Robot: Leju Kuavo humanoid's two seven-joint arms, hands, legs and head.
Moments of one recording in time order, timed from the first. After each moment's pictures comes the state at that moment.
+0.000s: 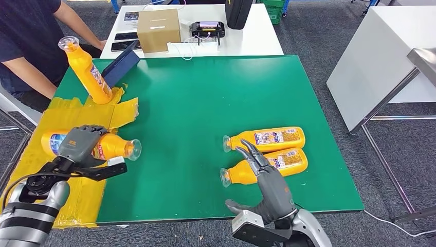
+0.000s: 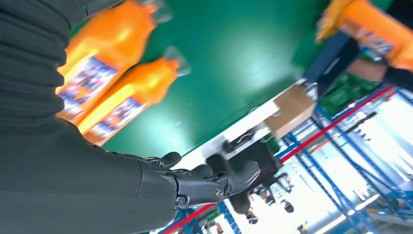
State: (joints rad) left arm -0.32 0.35 -0.17 -1.27 -1.29 0.14 -0.23; right arm 0.15 -0.18 0.49 -1.99 0.70 -0.09 0.01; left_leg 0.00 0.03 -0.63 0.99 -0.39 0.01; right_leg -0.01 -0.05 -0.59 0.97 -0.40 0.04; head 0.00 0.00
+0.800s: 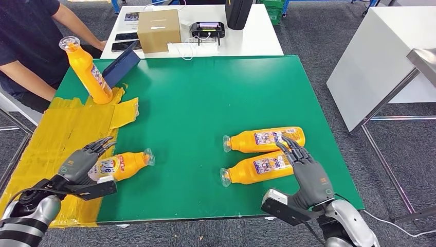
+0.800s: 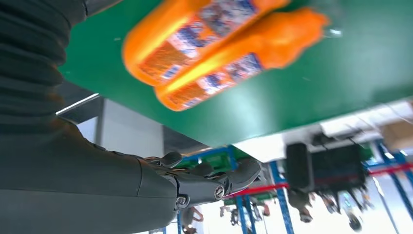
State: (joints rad) left arm -0.26 0.42 -0.21 -1.19 -1.00 0.06 -0.36; right arm 0.16 -0.34 0.28 -1.96 0.84 0.06 0.12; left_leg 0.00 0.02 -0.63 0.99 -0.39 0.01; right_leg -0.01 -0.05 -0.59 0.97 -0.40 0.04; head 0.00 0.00
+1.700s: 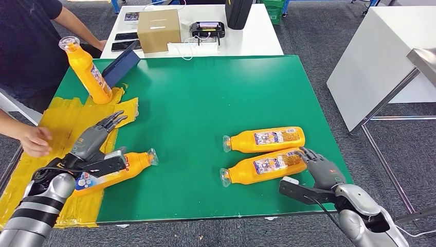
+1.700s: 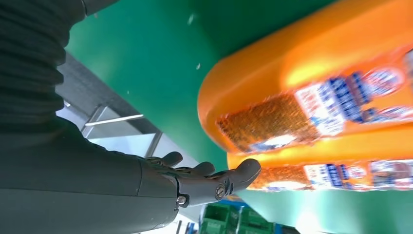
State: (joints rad) left arm -0.40 0.32 -0.24 -1.18 -0.87 0.06 -0.38; right arm -0.03 -0.47 0.27 -1.57 0.85 0.24 0.13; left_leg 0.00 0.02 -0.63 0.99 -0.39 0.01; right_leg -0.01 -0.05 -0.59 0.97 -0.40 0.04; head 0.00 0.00
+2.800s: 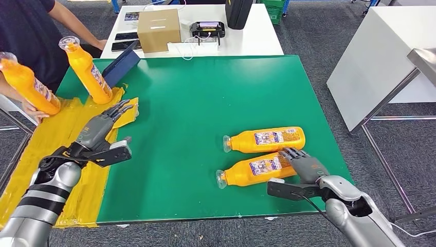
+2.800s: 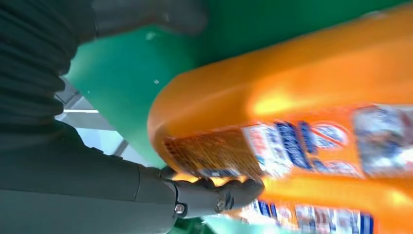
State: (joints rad) left arm -0.49 0.28 -0.26 -1.15 -0.88 0.04 -0.38; right arm -0.16 -0.49 0.44 -1.45 0.83 0.37 0.07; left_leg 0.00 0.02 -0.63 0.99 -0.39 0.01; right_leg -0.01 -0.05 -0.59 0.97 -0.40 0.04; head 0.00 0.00
